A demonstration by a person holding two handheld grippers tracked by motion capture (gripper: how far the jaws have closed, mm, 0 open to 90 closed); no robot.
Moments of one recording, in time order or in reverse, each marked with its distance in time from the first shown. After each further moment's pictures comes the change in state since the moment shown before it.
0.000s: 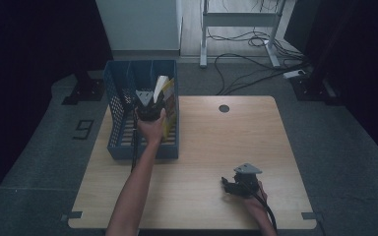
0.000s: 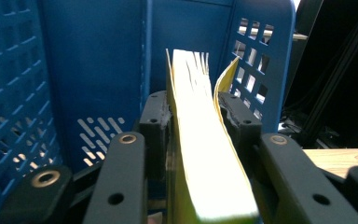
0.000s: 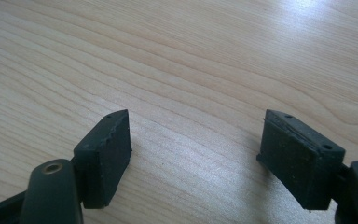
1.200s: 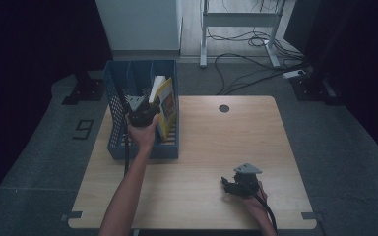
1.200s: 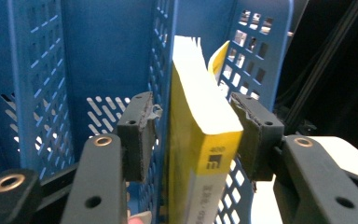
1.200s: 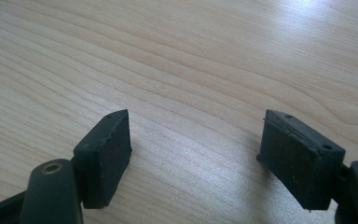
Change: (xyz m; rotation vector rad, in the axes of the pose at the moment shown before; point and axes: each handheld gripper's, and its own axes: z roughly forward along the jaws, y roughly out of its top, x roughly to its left) left arm 0.019 -0.002 -0.025 0.049 -0.076 -0.046; right arm 0.000 0.000 0.000 0.001 0.000 -0.002
